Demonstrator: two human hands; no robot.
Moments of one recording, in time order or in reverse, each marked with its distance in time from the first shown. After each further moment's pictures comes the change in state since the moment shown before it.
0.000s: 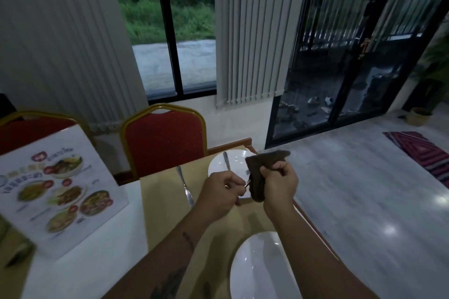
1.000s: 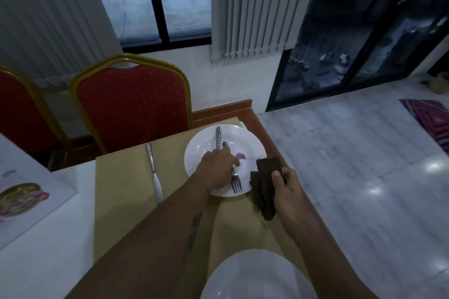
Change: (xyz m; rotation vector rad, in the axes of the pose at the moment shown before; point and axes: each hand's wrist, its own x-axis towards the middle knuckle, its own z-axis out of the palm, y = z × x) left_hand 0.179 -0.114 0.074 1.052 -0.248 0.152; right_hand 0.135 0.084 -0.046 -0.535 -0.191 0.054
